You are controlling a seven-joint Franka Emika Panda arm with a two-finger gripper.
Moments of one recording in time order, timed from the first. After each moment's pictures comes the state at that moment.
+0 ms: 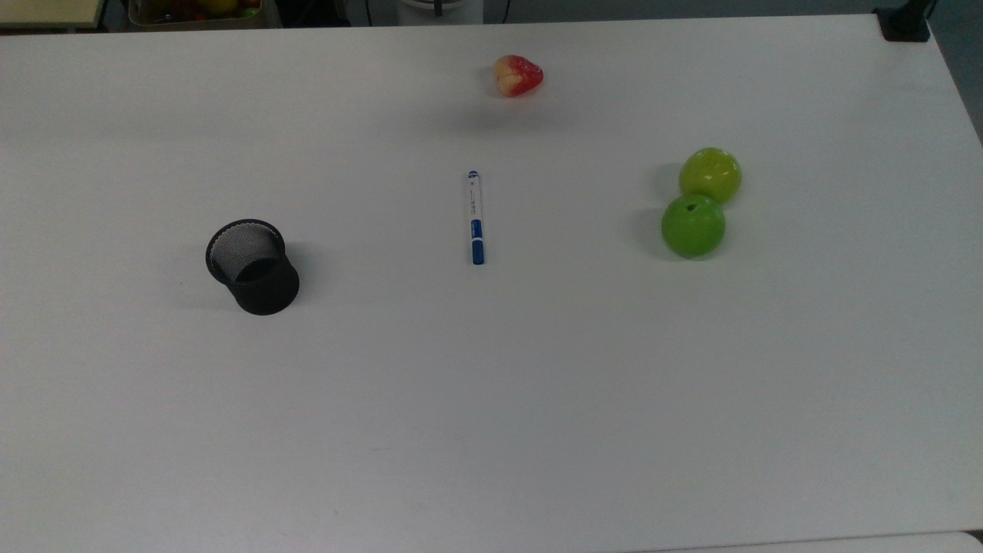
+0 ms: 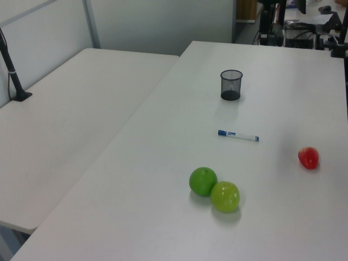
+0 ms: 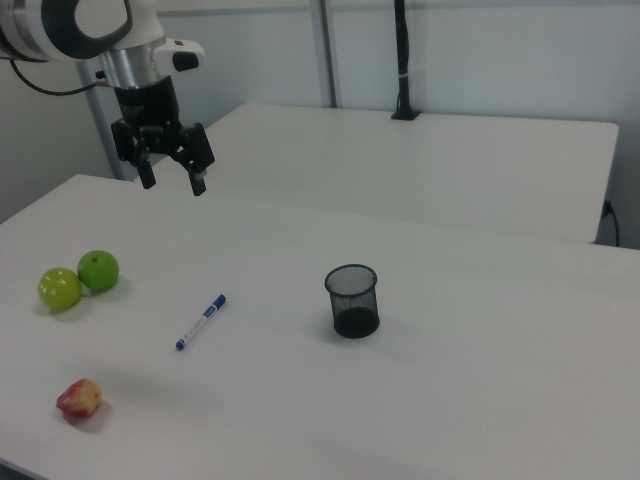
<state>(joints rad) 0.07 0.02 0.00 -1.56 -0.02 1.59 -0.05</state>
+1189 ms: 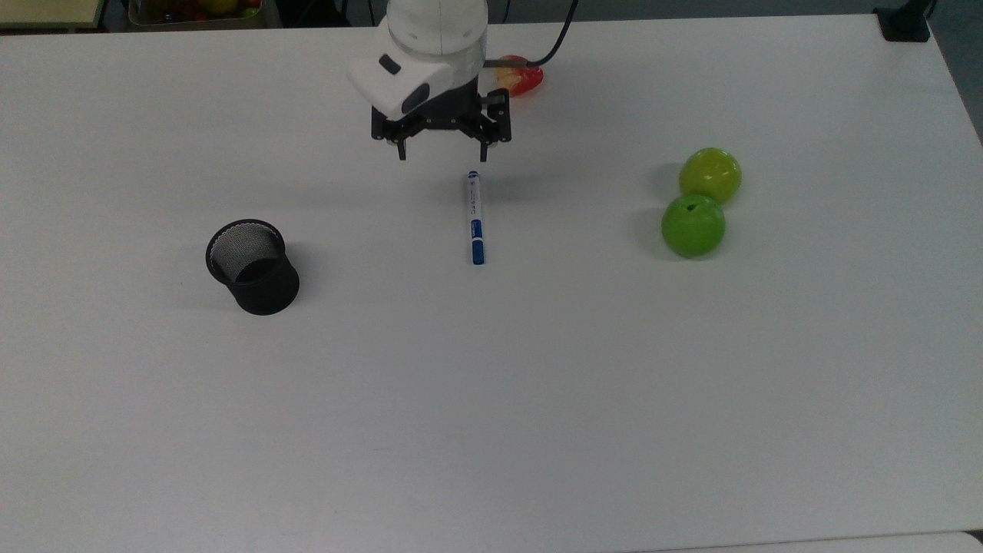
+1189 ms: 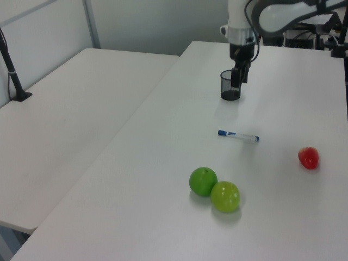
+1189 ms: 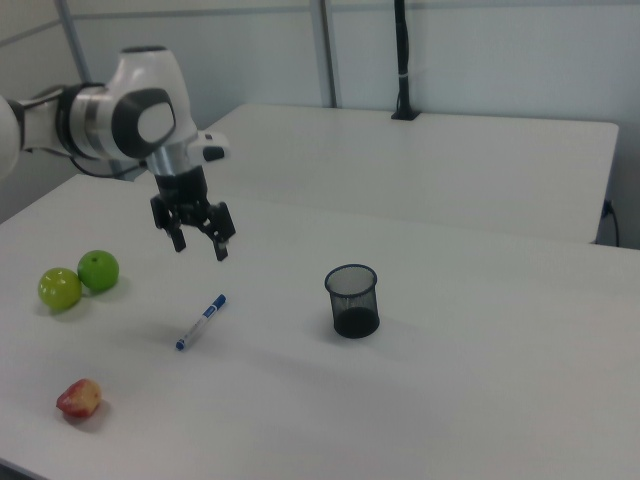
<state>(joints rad) 0.08 0.23 0.08 -1.70 -0.06 1.91 0.10</state>
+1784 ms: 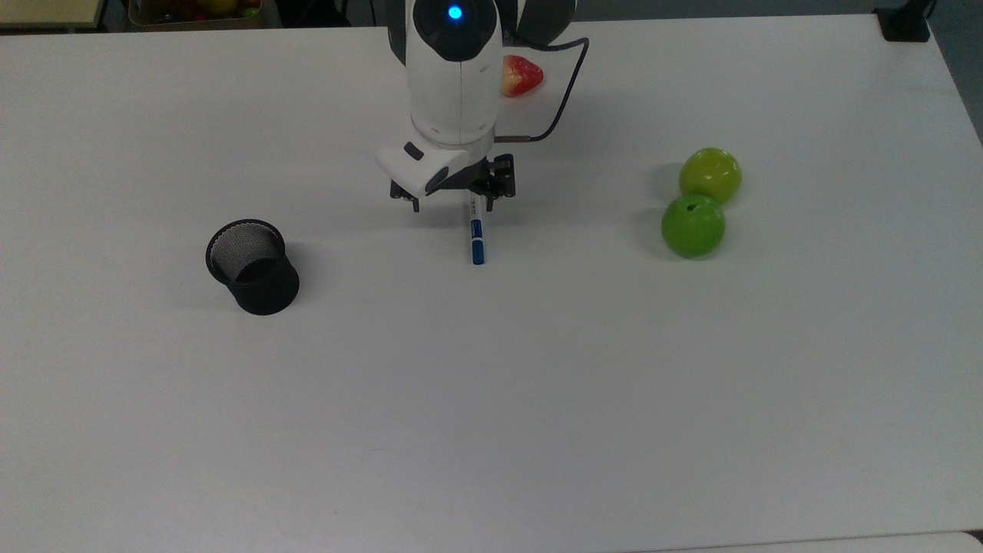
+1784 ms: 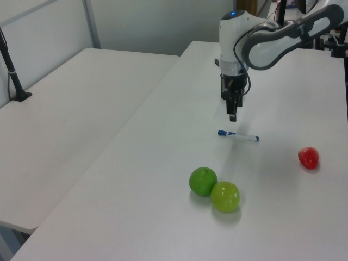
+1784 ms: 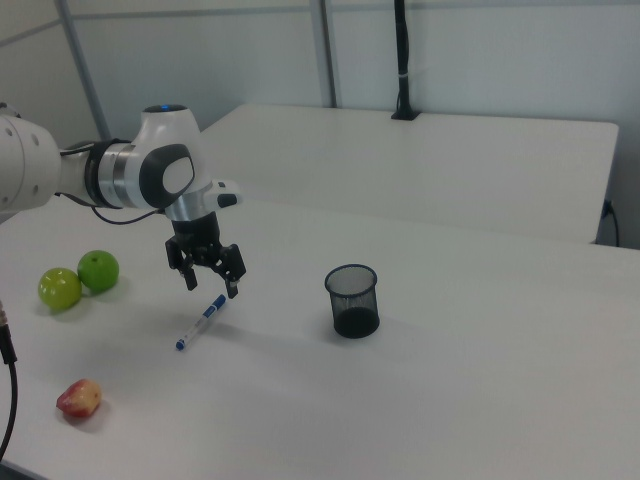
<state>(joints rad) 0.09 0.36 0.08 -1.75 -0.09 2.05 0.10</state>
